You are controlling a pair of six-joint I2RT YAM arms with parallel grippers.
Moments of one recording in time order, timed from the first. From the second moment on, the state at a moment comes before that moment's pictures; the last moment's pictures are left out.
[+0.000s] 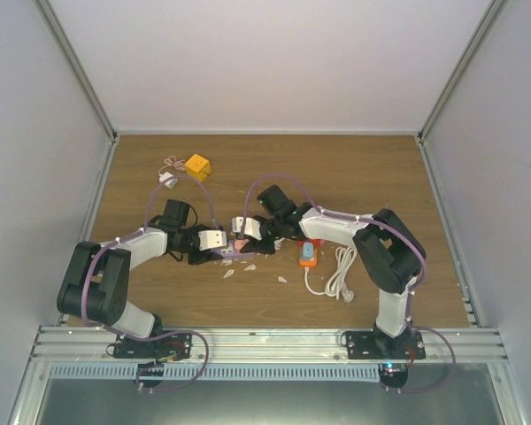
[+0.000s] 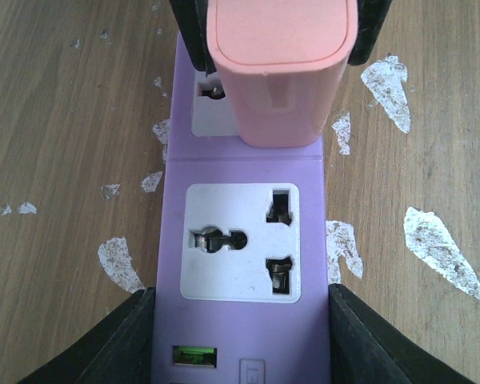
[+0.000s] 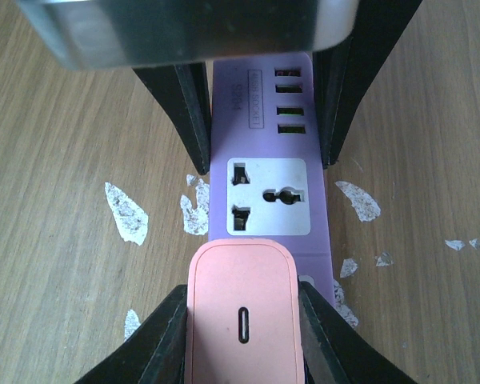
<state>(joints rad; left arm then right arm) -0.20 1.50 0.64 -0.30 0.59 1.14 0.77 1.90 1.20 -0.27 -0.58 -0.74</state>
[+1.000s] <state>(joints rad) -0.21 1.49 0.63 -0.26 0.59 1.13 0.75 1.86 1.22 -0.31 -0.63 -0.71</state>
